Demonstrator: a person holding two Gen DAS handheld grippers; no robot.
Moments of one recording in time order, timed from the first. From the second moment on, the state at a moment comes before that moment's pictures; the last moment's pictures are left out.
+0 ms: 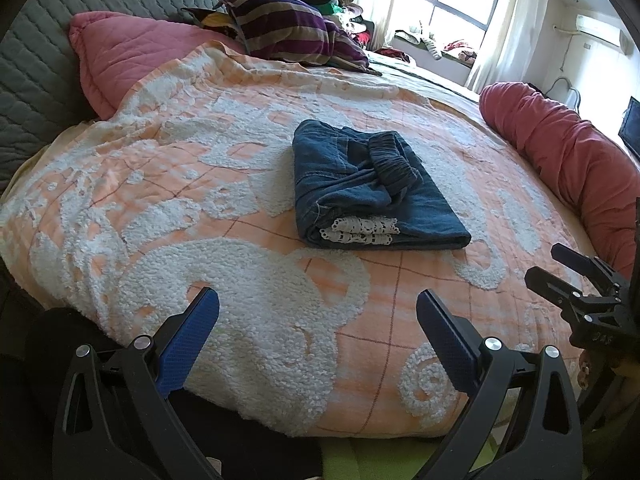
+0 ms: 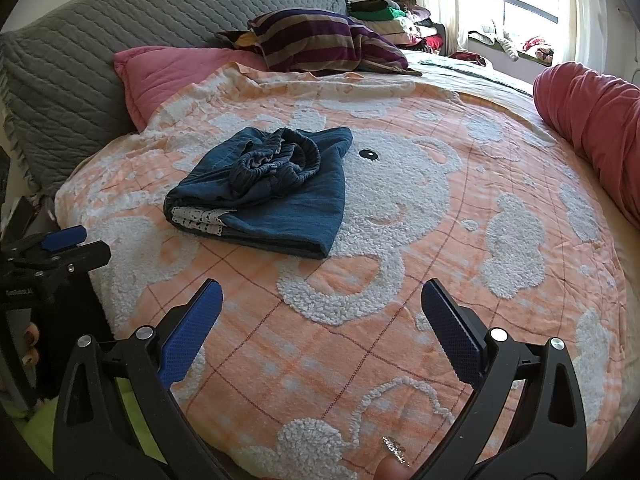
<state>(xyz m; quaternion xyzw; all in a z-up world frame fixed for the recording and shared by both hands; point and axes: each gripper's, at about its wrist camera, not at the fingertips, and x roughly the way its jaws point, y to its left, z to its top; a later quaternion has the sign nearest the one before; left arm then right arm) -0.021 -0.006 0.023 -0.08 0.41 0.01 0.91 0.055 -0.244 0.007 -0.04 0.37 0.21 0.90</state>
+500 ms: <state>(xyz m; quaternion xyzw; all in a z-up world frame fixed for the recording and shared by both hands) -0.021 -0.007 0.026 -0.07 0.40 0.02 0.91 0.058 -0.251 0.007 -0.04 0.37 0.19 0.91</state>
